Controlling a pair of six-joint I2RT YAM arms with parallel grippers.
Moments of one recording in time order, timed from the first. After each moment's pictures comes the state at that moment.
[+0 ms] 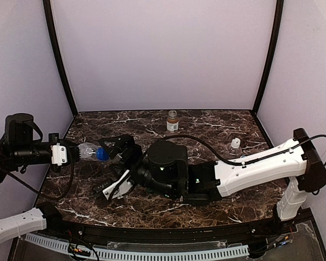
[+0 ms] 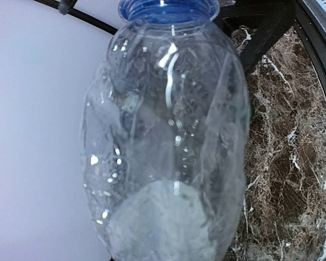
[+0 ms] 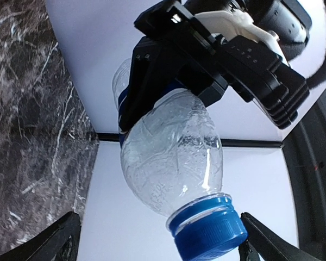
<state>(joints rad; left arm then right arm) -0.55 0.61 0.95 -0.87 0.30 1.15 1.49 1.79 1.36 0.39 0.41 -1.59</state>
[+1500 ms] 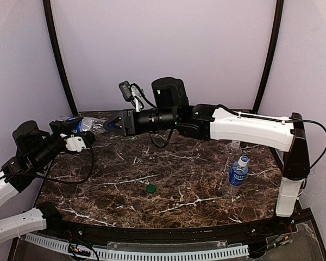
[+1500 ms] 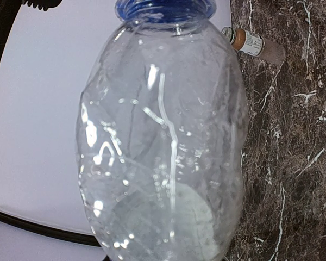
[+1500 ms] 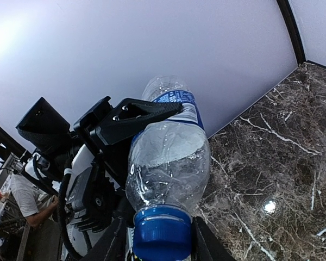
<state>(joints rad) -0.57 0.58 0.63 -0.11 -0.13 1.36 1.12 1.90 1.76 -0.04 -0.39 0.55</state>
